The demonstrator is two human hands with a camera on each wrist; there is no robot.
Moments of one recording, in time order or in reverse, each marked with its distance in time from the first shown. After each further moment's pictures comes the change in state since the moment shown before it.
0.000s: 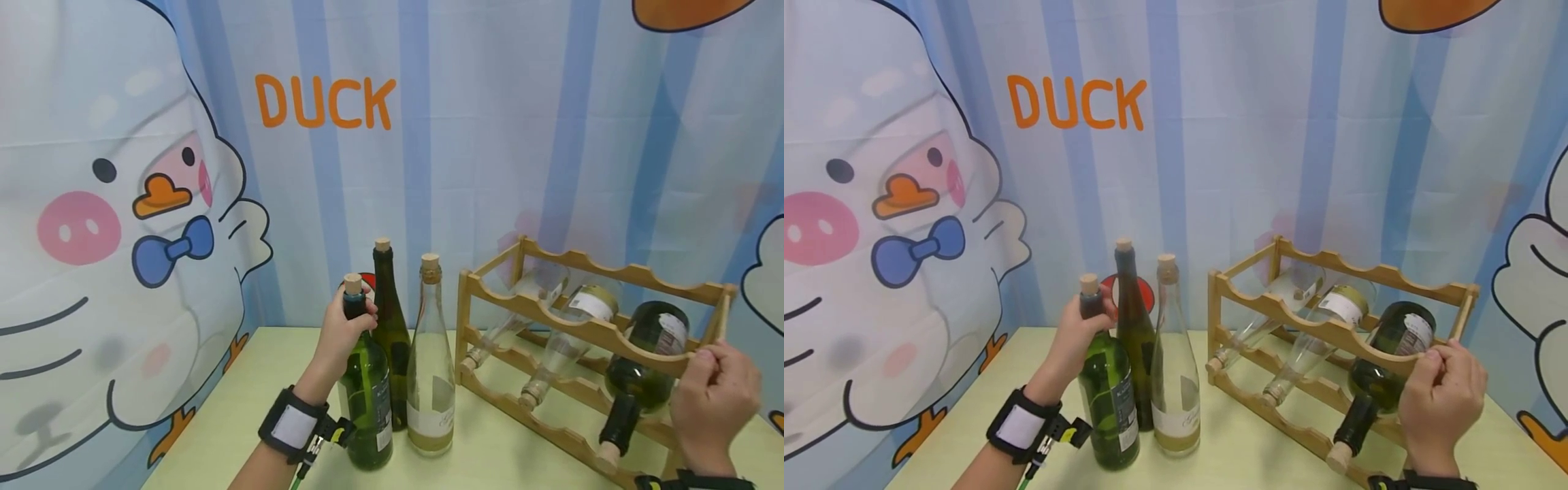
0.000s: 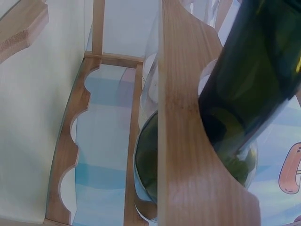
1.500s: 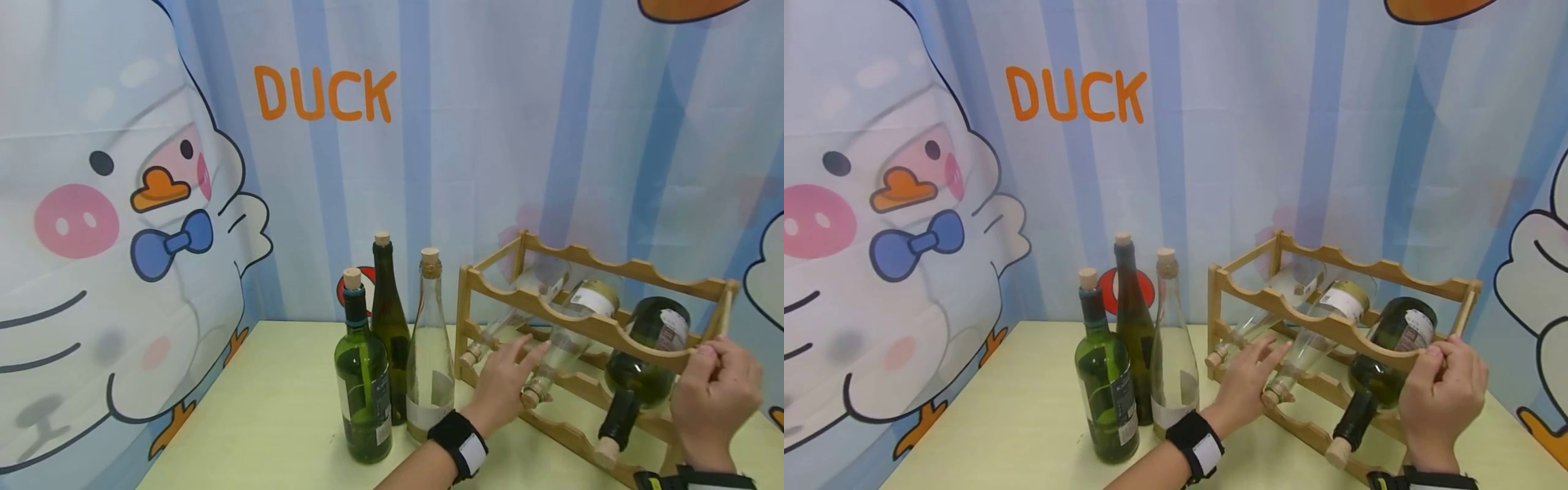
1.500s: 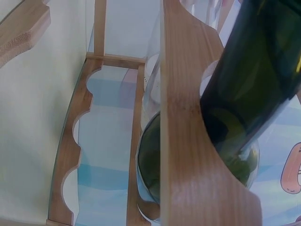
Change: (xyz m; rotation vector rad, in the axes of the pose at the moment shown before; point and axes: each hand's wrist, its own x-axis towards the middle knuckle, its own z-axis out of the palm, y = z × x) left_hand -0.023 -0.125 0.196 1.066 -0.204 0.842; right_hand 0.000 0.001 -0.001 -0.003 -0.019 -0.038
